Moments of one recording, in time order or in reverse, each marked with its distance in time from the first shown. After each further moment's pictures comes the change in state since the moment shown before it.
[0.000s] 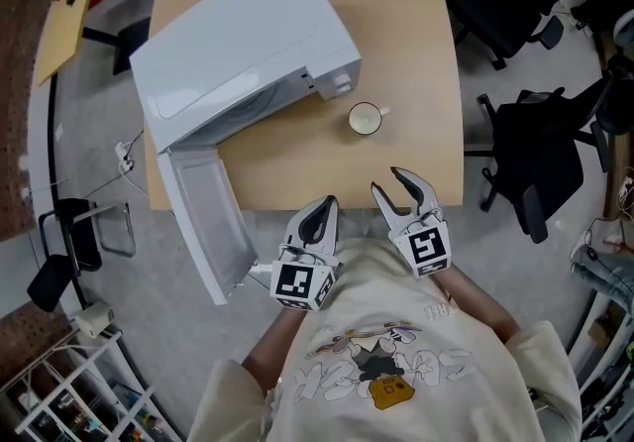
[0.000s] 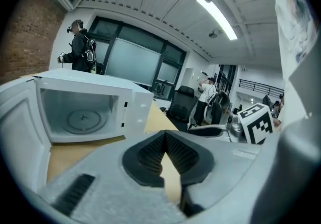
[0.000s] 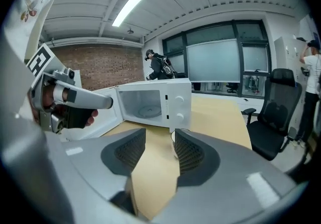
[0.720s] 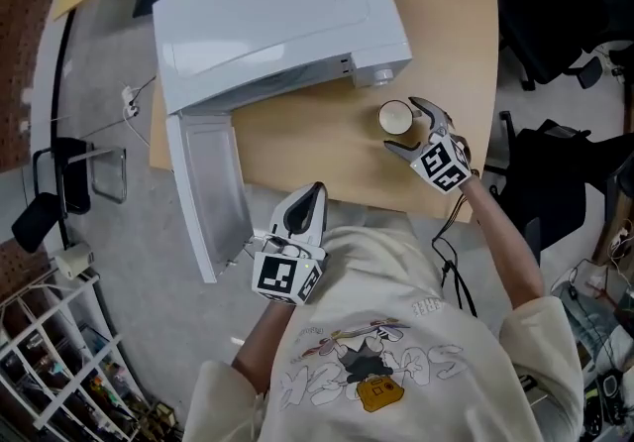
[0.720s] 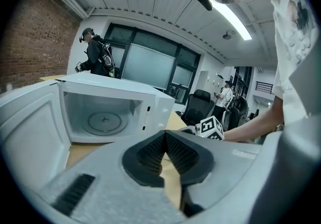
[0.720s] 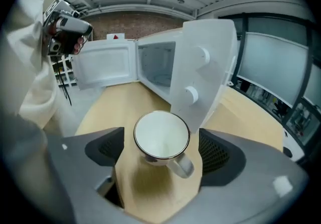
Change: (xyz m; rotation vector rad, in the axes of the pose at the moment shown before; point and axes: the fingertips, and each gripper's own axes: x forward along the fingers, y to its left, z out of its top) left arm -0.012 0.051 0.013 -0.075 -0.047 0.159; right arm 0.148 -0.067 -0.057 -0.483 0.265 0.387
